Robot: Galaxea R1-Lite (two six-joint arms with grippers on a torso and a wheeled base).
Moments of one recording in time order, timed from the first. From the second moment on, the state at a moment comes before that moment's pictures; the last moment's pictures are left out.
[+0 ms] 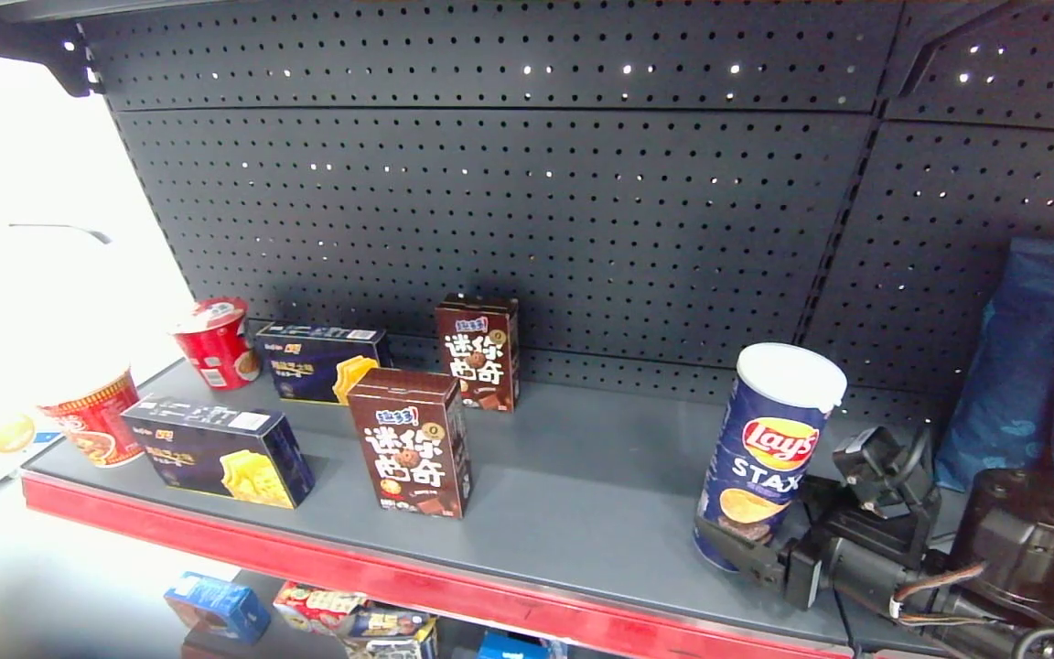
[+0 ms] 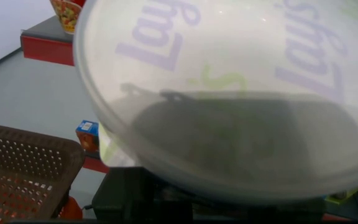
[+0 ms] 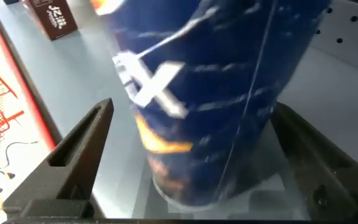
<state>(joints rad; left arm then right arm) 0.01 0.04 -0.06 0.07 0.00 -0.09 0.45 1.83 -0.14 -1.55 0.23 -0.03</state>
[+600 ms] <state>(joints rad) 0.01 0.04 -0.06 0.07 0.01 -0.09 0.37 1.62 0.00 -1.53 0.24 -0.04</state>
